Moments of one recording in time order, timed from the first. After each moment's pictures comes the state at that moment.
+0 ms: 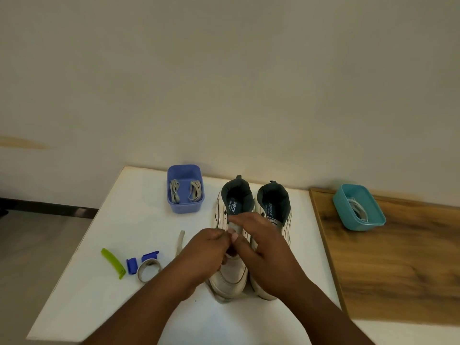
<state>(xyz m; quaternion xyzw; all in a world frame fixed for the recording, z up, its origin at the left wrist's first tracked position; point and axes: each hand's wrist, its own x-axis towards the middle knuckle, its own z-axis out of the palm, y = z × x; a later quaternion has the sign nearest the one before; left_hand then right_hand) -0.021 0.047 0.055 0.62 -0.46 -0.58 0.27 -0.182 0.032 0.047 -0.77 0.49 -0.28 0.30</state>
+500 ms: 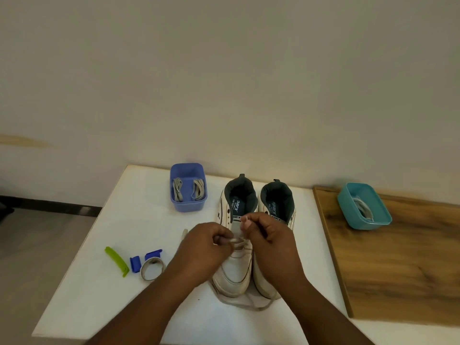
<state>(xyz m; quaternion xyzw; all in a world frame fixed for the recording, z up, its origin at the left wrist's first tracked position) -0.011 0.042 0.031 0.65 -0.56 -0.42 0.27 -0.178 0.027 0.033 -0.64 0.57 -0.38 0.35</state>
